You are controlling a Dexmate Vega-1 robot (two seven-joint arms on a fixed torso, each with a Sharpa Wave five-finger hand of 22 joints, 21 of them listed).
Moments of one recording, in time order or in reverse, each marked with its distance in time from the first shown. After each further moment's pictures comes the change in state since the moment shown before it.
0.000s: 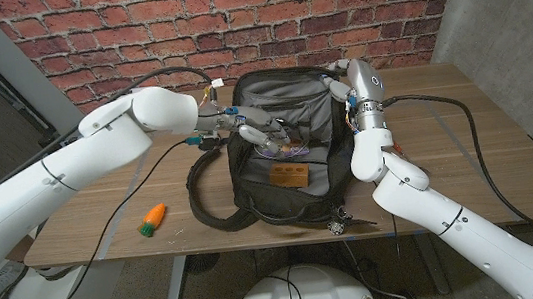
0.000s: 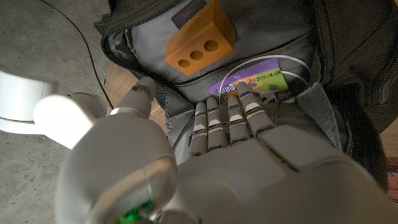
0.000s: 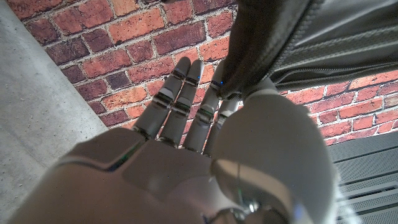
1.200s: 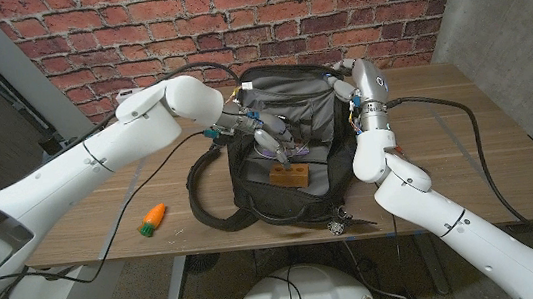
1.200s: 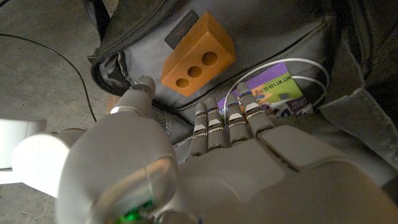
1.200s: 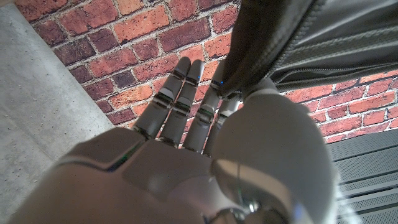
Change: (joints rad) left arm -0.156 -0.141 0.166 0.096 0.190 -0.012 -0.186; left_hand 0.023 0.002 -0.011 -0.003 0.004 -0.002 0.009 0.006 0.000 0.007 -0.001 0.005 0.009 0.021 -0.014 0.011 0.007 0.000 0.000 -0.010 0.005; right arm -0.022 0.004 0.024 -0.004 0.018 0.011 -0.027; right_hand 0.002 -0.003 -0.004 0.004 0.000 0.005 0.005 -0.002 0.000 0.005 0.005 0.000 0.000 0.006 -0.002 0.000 0.000 0.000 0.000 0.000 0.000
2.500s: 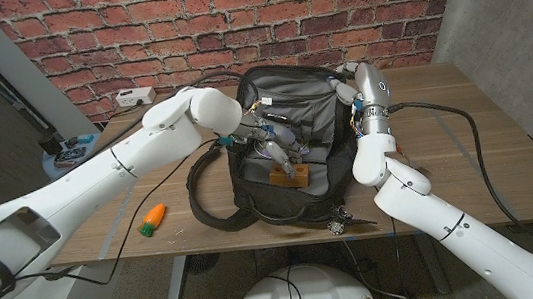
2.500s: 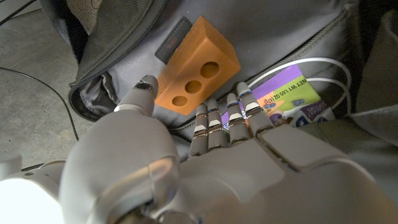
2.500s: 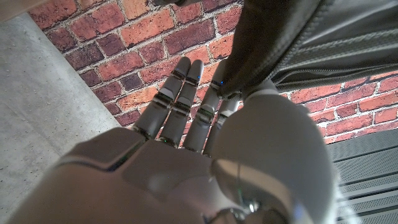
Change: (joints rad) left arm 0.001 -0.081 0.070 0.045 0.172 -0.030 -0.048; left_hand 0.031 0.010 -0.011 -0.003 -0.001 -0.016 0.005 0.000 0.000 -0.012 -0.002 -0.005 0.014 -0.004 -0.004 0.000 0.000 0.004 -0.004 0.000 0.000; right arm -0.018 0.013 0.008 0.014 0.020 0.014 -0.033; right_hand -0.004 0.004 0.000 0.000 -0.004 0.000 0.000 -0.003 0.000 0.000 0.000 -0.007 0.004 0.000 0.000 -0.008 0.003 0.000 0.000 0.000 0.000
